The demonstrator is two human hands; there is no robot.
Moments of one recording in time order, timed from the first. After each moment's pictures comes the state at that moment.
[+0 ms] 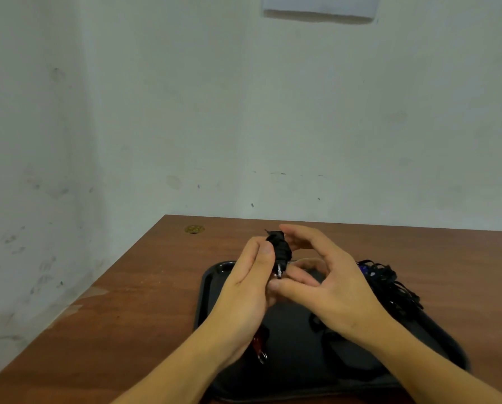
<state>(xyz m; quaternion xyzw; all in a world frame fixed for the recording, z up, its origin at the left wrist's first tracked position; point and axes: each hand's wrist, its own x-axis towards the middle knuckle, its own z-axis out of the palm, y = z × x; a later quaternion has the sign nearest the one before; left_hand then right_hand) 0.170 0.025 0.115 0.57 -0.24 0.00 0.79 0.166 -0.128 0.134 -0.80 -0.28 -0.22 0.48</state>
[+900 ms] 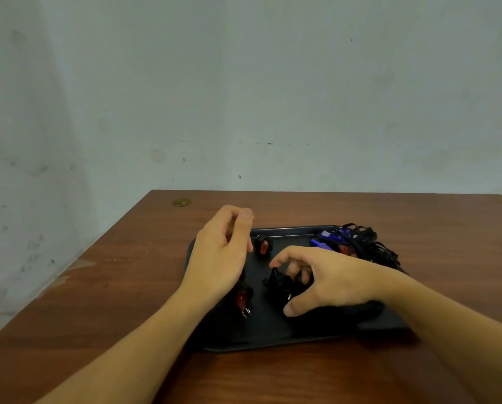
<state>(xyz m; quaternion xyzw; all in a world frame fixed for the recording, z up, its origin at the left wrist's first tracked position) 0.183 0.033 0.110 0.77 -0.17 0.21 0.57 0.175 -0.167 0.128 -0.93 -0.20 0.15 0.26</state>
